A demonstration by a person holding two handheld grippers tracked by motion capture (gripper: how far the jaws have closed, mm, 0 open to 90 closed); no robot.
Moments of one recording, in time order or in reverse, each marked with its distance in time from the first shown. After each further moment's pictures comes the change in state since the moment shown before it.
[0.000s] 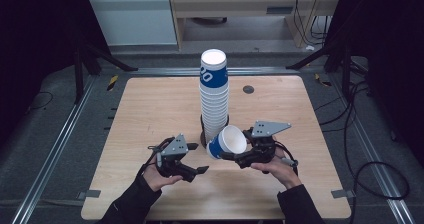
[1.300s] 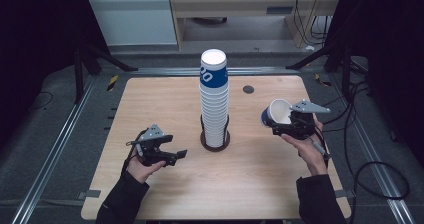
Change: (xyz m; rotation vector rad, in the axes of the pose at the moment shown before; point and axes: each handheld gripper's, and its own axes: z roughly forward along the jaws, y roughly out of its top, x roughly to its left) left arm 0.053 -0.034 -0.025 0.008 0.176 -0.252; right arm -0.073 -0.001 -0.079 0.109 -0.685 0.139
